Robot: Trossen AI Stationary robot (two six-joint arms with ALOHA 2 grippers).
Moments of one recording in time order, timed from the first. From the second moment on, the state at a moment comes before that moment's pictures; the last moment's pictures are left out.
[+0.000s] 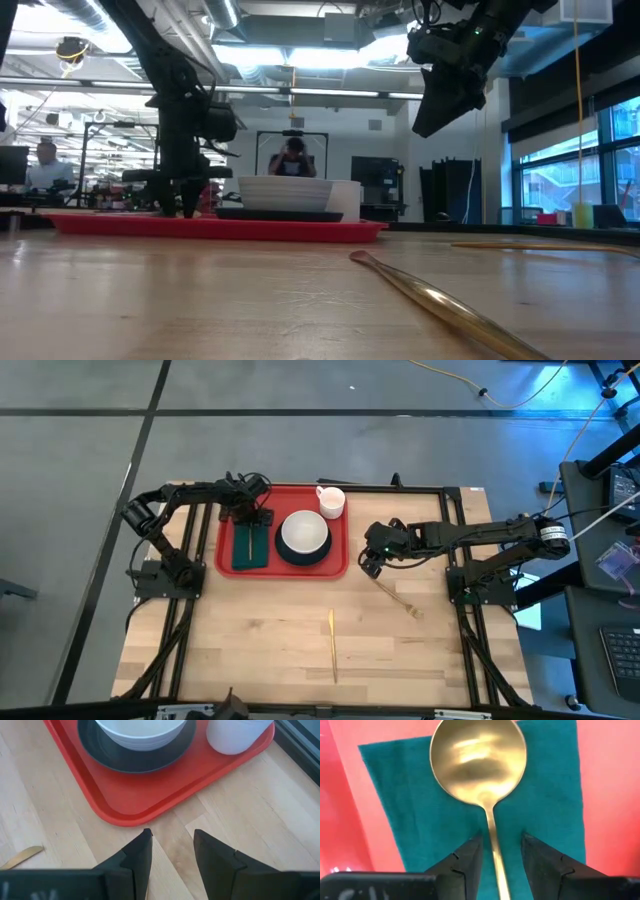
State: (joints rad) left arm 0.82 1.63 0.87 -0.65 -0.03 -0.67; right arm -0.04 1.35 0.99 -0.62 0.31 0.44
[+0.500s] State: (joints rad) left arm 0.81 1.63 0.95 -0.78 -0.03 -0.68; right arm -0.04 1.35 0.99 -0.62 0.31 0.44
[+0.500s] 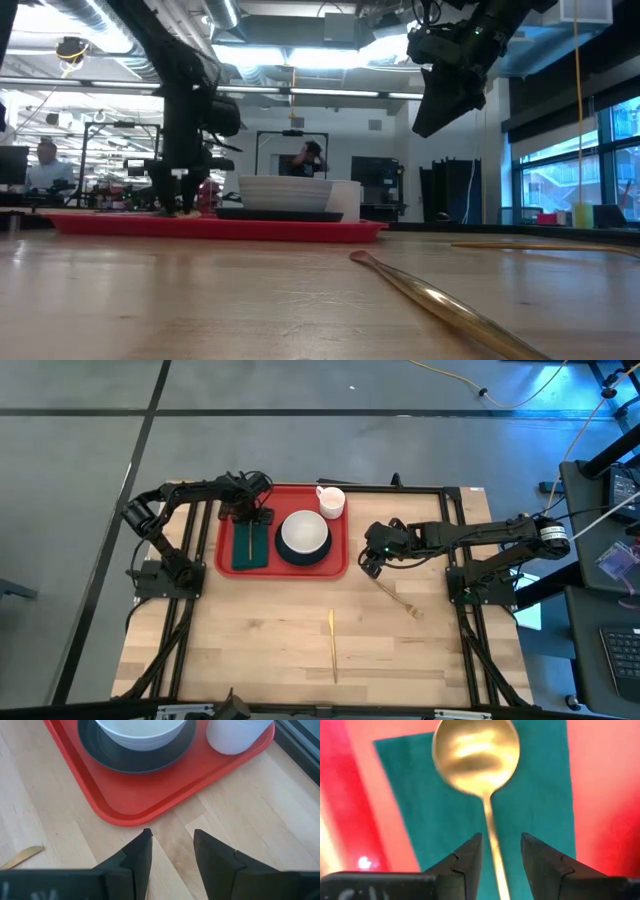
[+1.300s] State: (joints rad) left arm 0.17 1.19 1.13 -0.85 -0.43 -0.32; right arm -0.04 1.35 0.99 -0.87 0.11 0.49
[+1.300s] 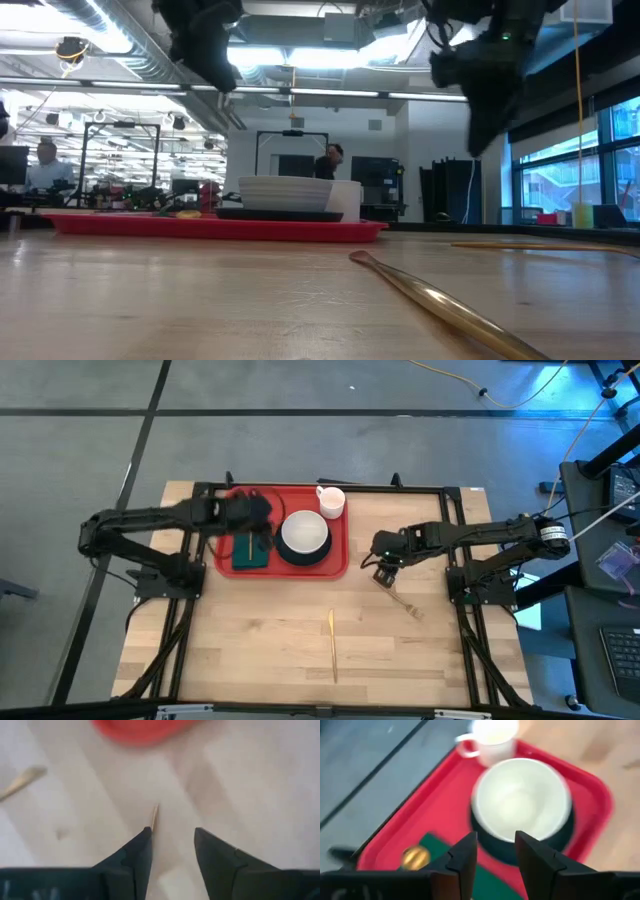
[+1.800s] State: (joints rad) left arm -0.07 1.19 0.66 -0.07 -0.23 -0.26; right arm 0.18 1.35 0.99 -1.16 0.00 0.88
